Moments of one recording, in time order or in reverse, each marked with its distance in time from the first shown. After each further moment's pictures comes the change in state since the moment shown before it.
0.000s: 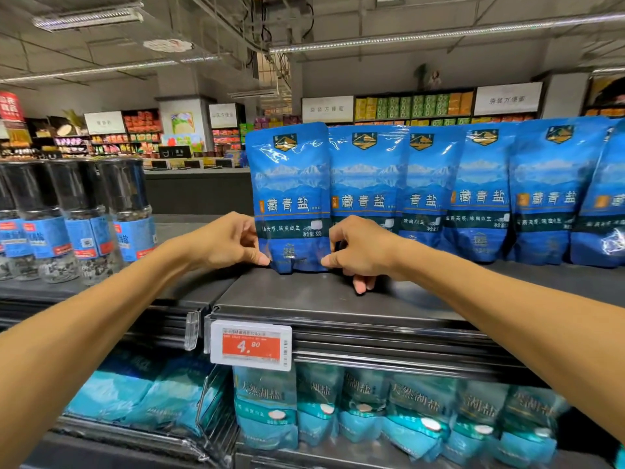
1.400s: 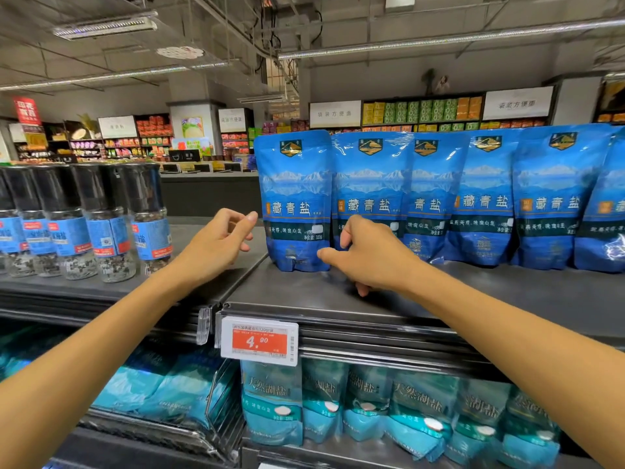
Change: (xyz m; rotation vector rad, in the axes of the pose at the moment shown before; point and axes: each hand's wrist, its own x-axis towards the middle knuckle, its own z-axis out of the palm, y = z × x) left_hand -0.039 0.012 0.016 -0.003 0.513 -0.120; right_hand -0.023 -0.005 0.009 -0.072 0.240 -0.090
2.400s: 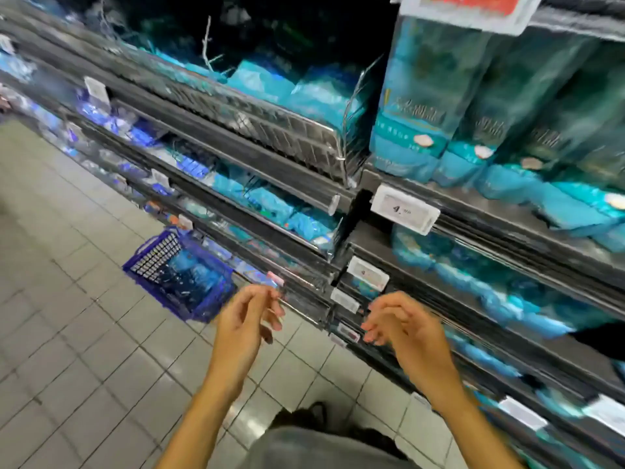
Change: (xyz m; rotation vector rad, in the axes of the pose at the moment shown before) left_hand -0.447 -0.121 0.089 -0.452 0.393 -0.796; right_hand -0.313 0.065 0.245 0.916 -0.430 0.373
